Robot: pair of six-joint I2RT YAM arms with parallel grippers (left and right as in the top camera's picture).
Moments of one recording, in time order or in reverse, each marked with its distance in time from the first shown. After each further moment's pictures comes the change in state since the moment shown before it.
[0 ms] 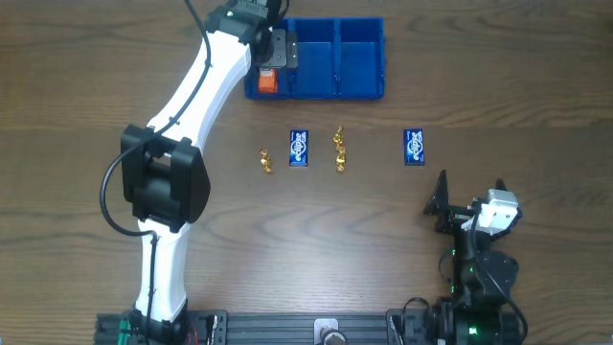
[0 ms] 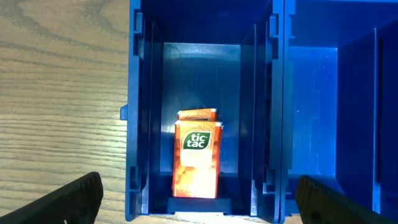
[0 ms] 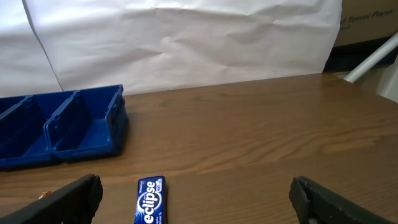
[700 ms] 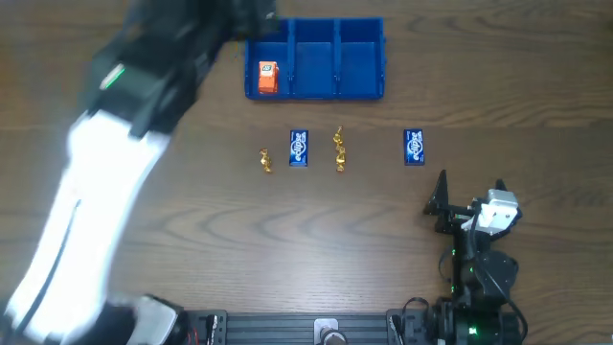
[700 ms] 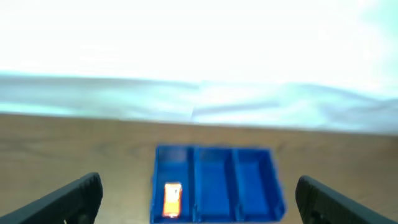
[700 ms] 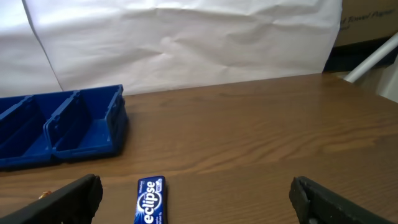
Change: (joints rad) left arm -0.083 -0.758 -0.166 0.113 -0.117 0.018; right arm 0.000 0.000 0.000 0.000 0.000 0.000
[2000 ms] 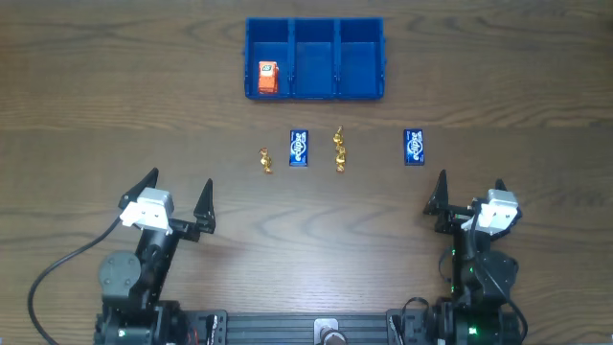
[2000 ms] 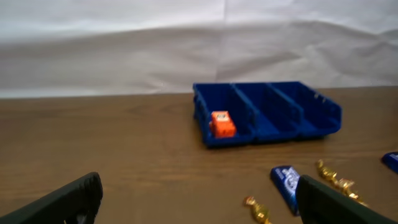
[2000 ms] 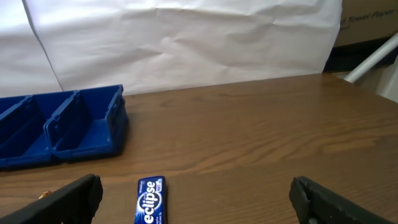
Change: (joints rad) left arm 0.386 -1.461 -1.891 0.765 0.433 0.270; right arm 0.000 0.000 0.000 0.000 0.000 0.000
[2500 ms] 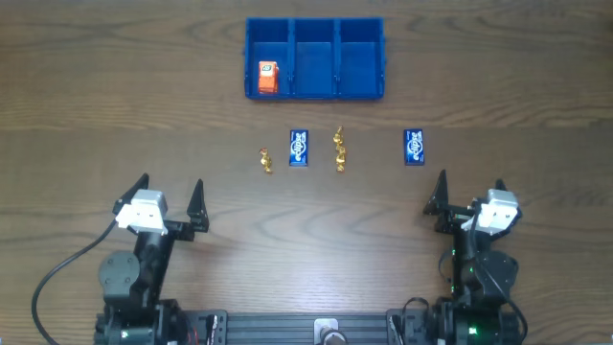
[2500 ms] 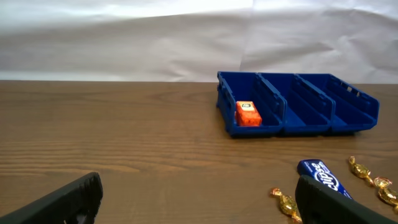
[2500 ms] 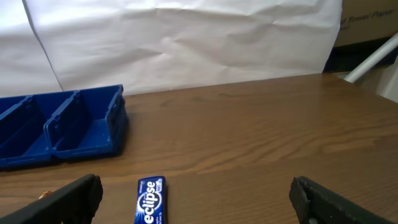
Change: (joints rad) left arm 0.076 -0.046 -0.037 -0.048 -0.005 0.003; right arm 0.000 0.000 0.000 0.000 0.000 0.000
